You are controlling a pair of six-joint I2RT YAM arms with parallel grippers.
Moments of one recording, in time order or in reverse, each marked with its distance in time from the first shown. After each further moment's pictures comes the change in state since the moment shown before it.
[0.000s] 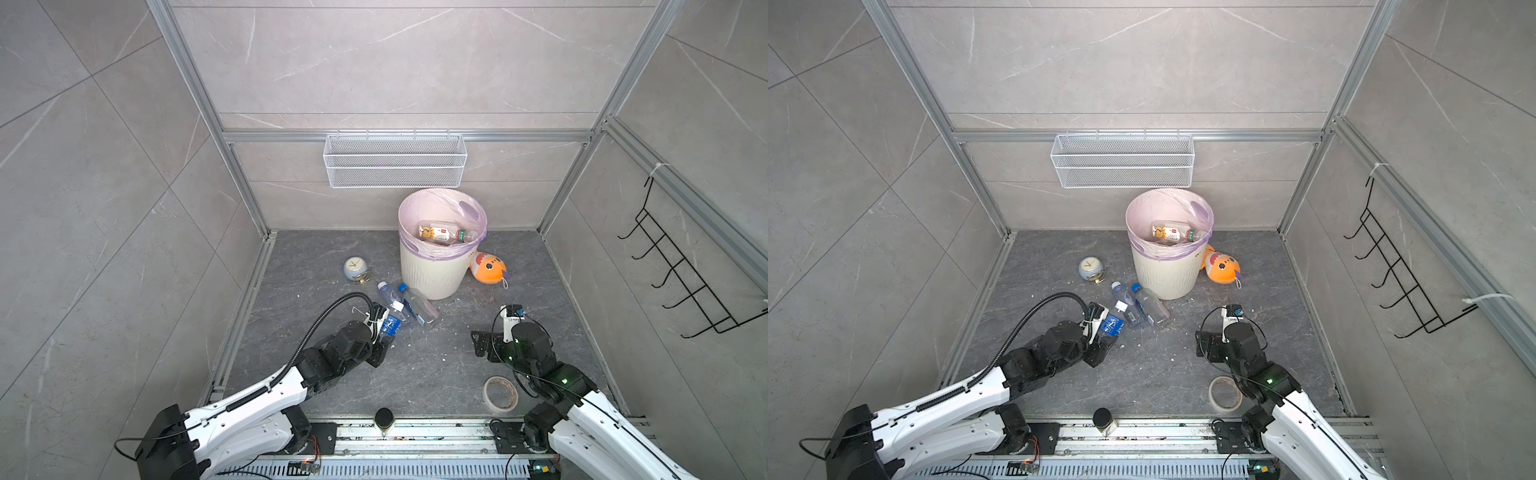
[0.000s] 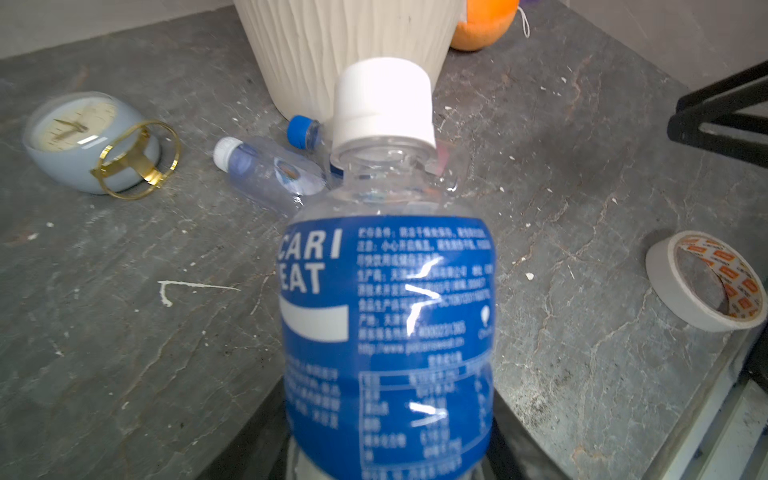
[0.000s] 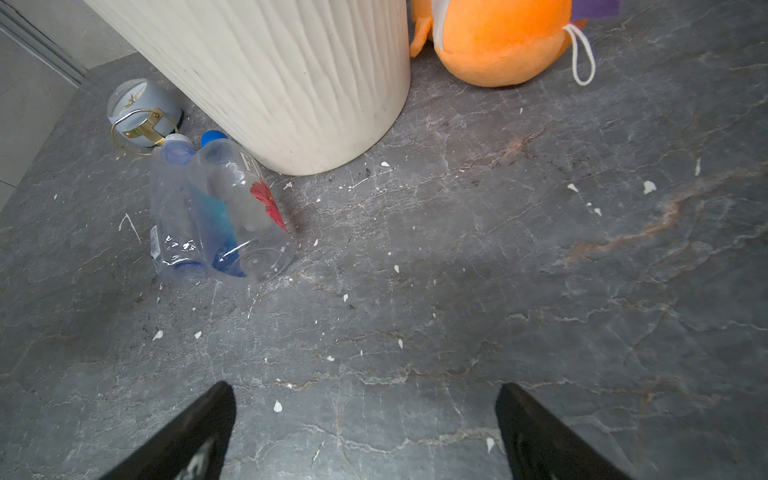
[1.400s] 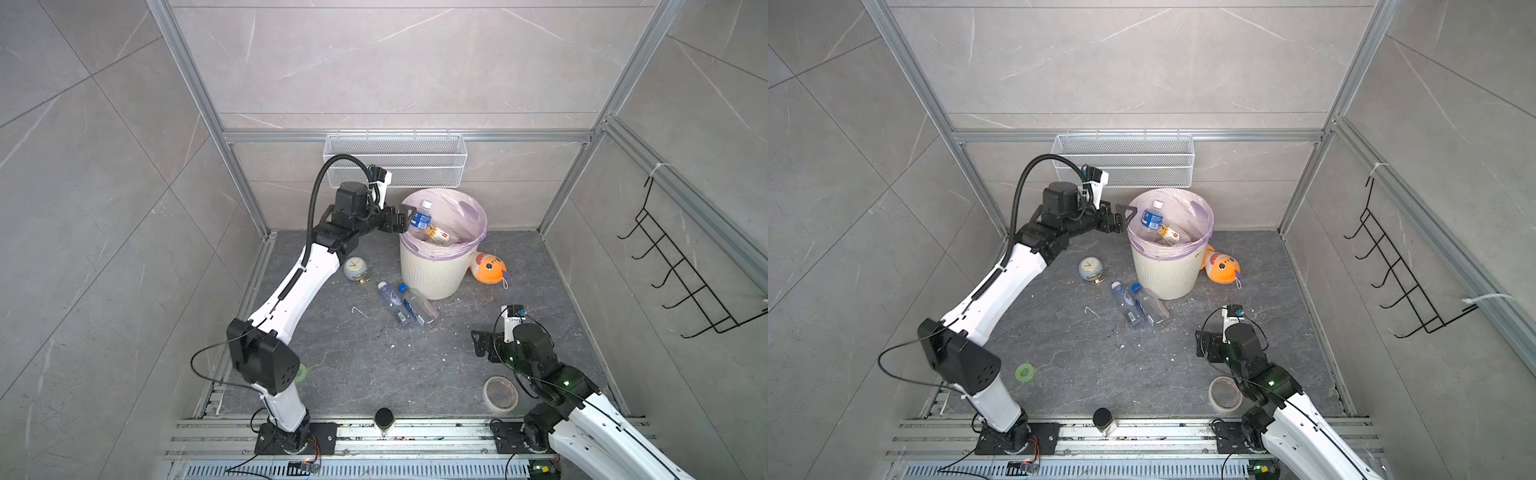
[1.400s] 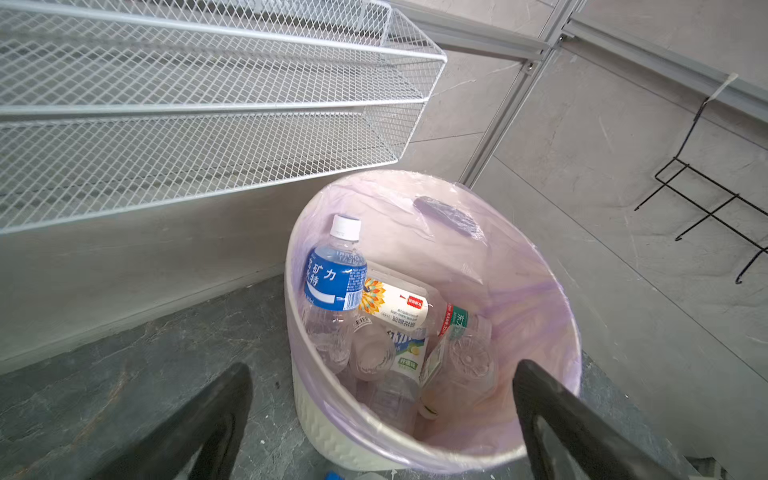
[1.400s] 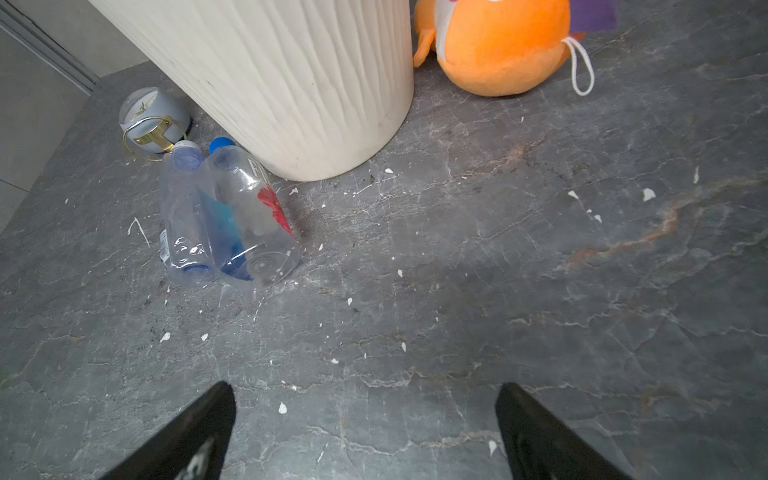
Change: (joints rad) left arm 0.439 0.735 1.189 -0.145 0.459 0.023; right arm 0.007 -0.021 0.000 0.000 0.004 0.000
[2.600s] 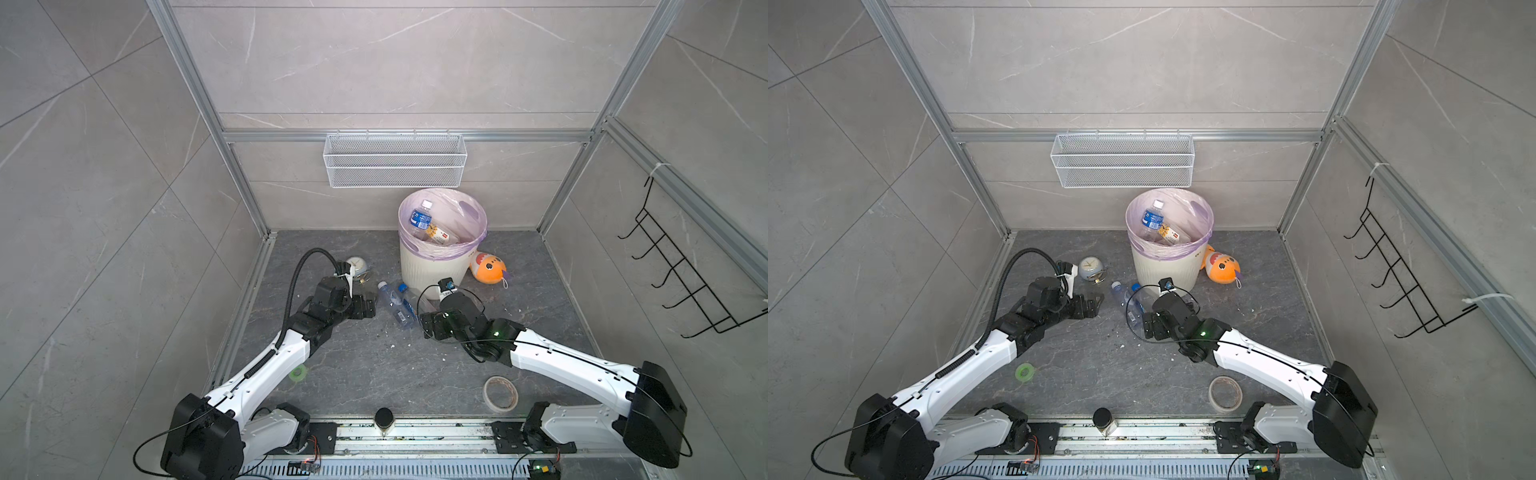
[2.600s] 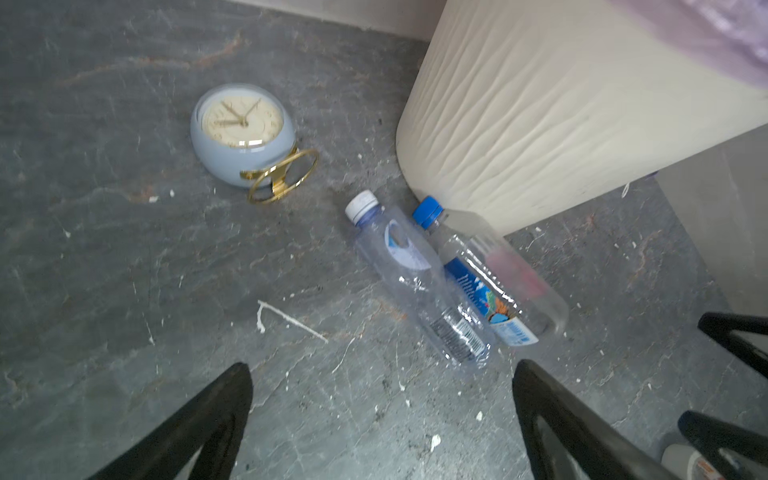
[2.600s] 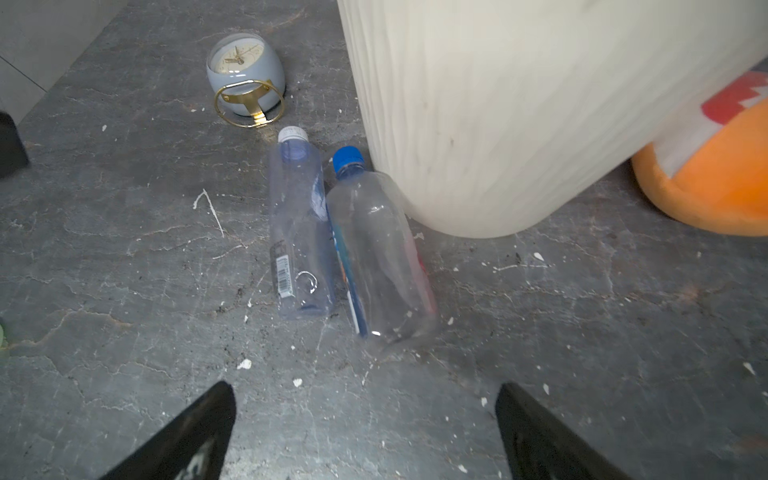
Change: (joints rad) left arm 0.009 -0.523 -1.034 0.153 -0.209 -0.181; right arm 0.366 0.725 0.484 0.113 0.196 -0.031
